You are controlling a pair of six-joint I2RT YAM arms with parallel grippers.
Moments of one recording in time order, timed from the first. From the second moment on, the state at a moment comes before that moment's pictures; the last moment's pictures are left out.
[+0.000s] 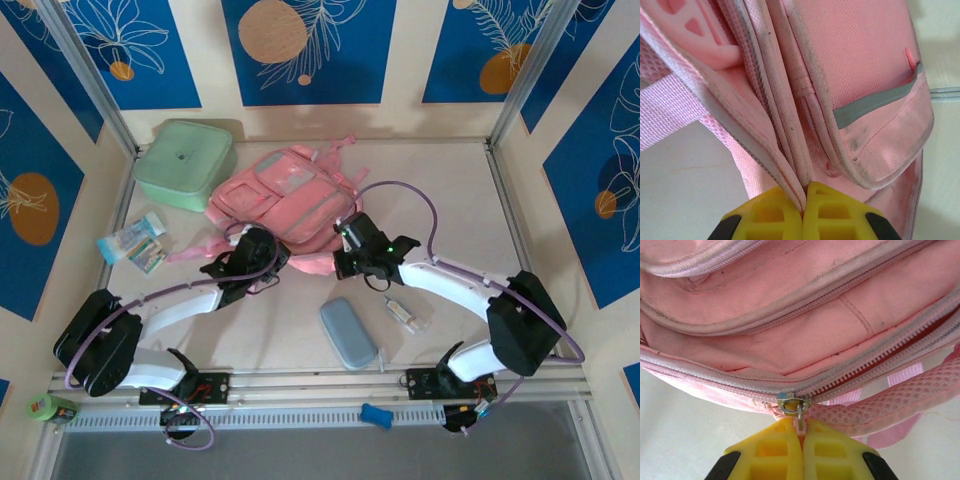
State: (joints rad) left arm -0.69 1.35 0.65 0.05 -0.12 -1.30; right arm 0.74 1.44 0.93 -0.45 0.04 0.38
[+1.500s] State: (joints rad) left arm -0.55 1.56 0.84 0.06 0.12 -1.14; right arm 0.72 1.42 0.99 -0.58 0.09 0.36
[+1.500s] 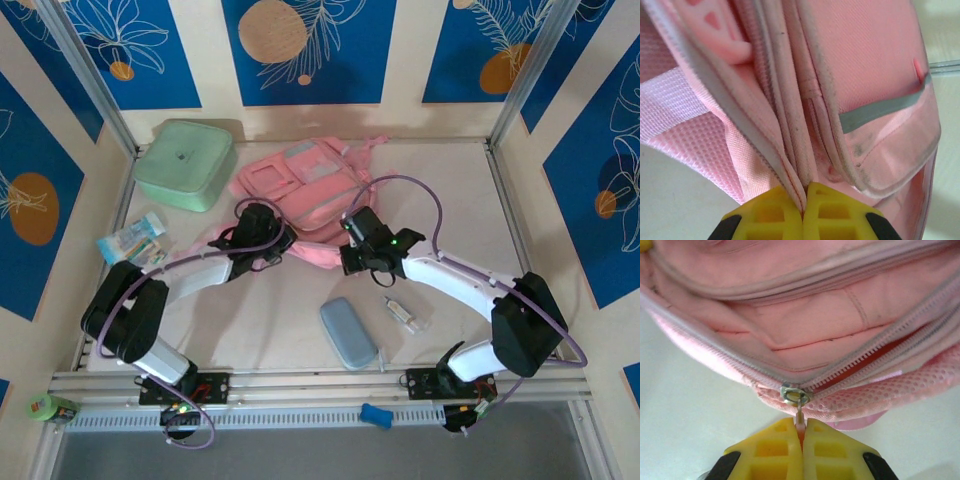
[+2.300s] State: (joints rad) left arm -0.44 1.52 0.70 0.10 0.22 -1.17; right arm 0.88 1.70 1.28 -0.64 0.03 0.53
